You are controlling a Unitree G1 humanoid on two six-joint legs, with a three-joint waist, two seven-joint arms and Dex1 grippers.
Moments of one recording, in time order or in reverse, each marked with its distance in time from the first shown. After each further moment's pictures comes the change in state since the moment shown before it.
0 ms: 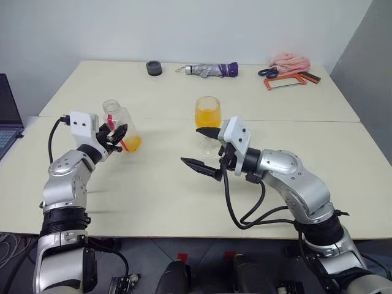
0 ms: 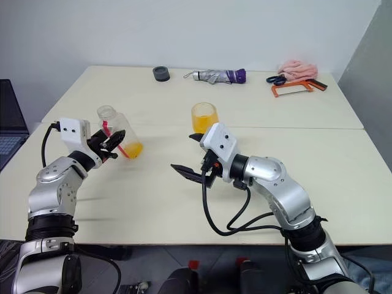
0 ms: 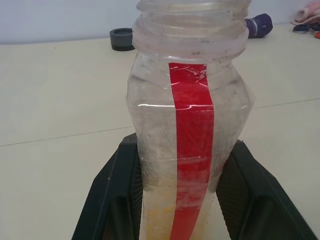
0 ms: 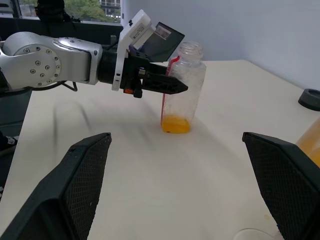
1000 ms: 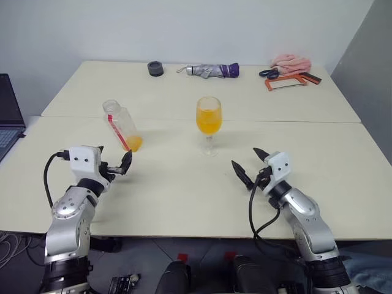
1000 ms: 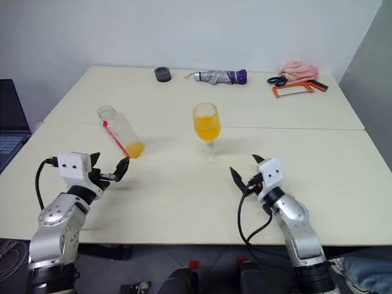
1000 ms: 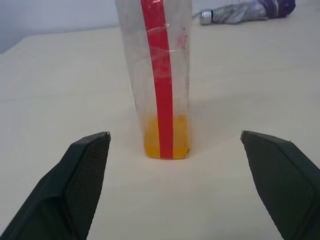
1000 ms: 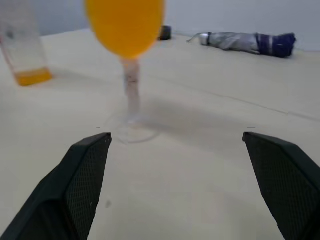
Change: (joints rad) left arm 0.440 -0.157 0.035 -0.500 0.026 -0.010 0.197; right arm 0.470 0.106 -0.239 0.256 -0.134 -0.506 -0.249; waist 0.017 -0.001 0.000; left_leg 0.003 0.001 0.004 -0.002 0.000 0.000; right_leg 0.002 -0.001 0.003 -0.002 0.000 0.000
